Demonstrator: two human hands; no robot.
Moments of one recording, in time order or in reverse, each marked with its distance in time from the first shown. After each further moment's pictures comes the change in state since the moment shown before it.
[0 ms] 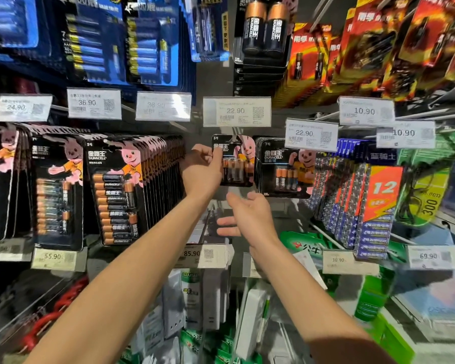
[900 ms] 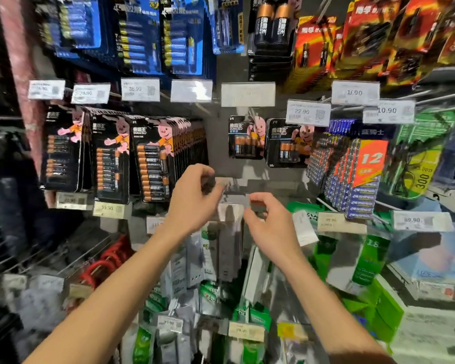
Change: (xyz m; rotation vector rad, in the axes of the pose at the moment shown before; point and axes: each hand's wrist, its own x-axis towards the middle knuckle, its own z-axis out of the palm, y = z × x) left_hand -0.131 0.041 -0.137 0.418 -0.316 0.156; right_hand -0.110 0.032 -0.047 -0.618 -0.015 -0.374
